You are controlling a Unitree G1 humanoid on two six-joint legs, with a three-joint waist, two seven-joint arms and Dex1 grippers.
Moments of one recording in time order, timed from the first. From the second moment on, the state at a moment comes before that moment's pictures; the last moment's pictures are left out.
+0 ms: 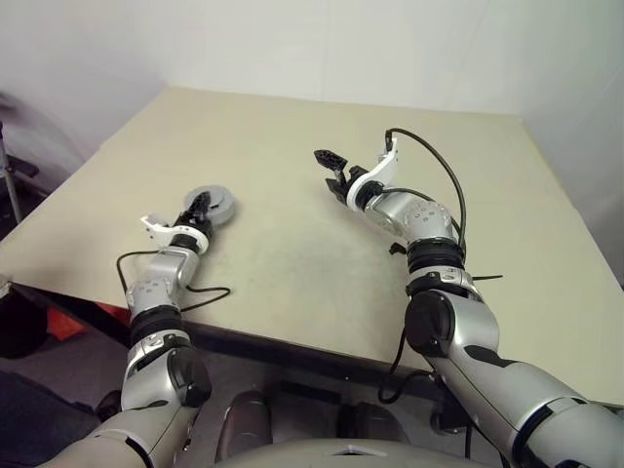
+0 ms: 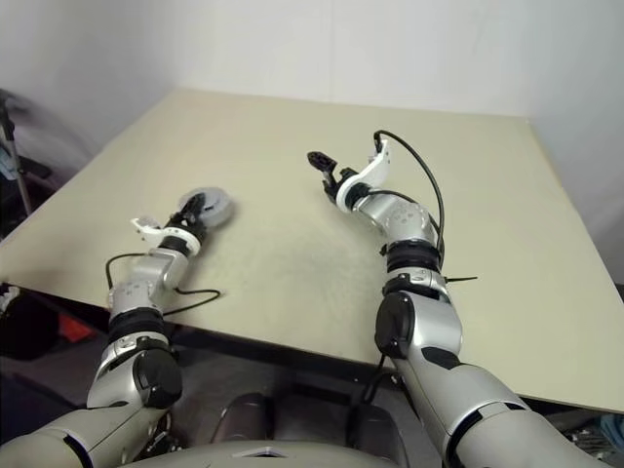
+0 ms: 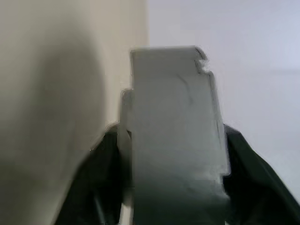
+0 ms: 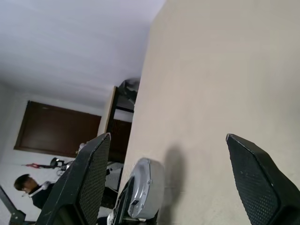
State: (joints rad) left arm -0.62 0.11 0.78 0.63 -1.14 0.58 -0.13; right arm -1.00 -0.02 -0.54 0.77 0.78 0.77 0.16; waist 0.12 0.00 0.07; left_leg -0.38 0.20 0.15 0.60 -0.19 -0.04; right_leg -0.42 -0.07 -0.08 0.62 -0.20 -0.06
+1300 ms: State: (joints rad) left arm -0.28 0.04 0.73 0.01 -1.47 0.65 0.65; right arm -1.00 0.00 -0.54 0.84 0.77 0.75 0.14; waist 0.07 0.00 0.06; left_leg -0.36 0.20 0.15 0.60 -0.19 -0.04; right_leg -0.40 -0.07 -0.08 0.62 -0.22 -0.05
